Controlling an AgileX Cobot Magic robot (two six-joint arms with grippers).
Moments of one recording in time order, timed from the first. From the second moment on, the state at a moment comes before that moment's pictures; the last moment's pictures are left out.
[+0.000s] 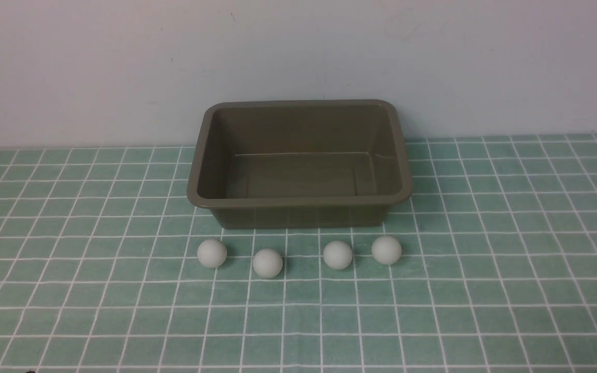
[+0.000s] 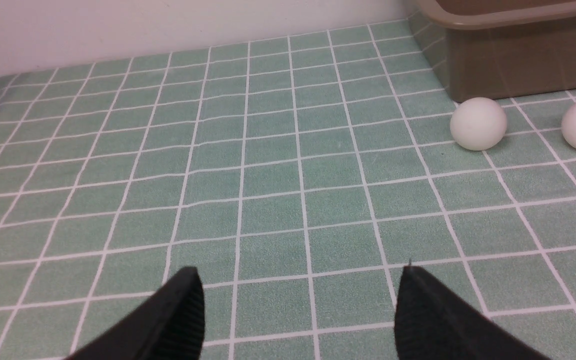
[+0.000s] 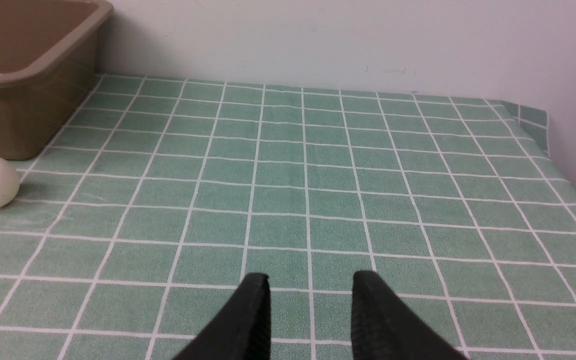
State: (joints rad) right arm -0.06 -0.01 0.02 -0.04 0.41 -0.06; left arm -0.03 -0.01 0.03 0.01 0.38 0.04
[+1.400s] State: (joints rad) right arm -0.06 -0.01 0.02 -0.05 0.37 -0.04; left arm -0.03 -0.01 0.03 0.01 0.38 0.04
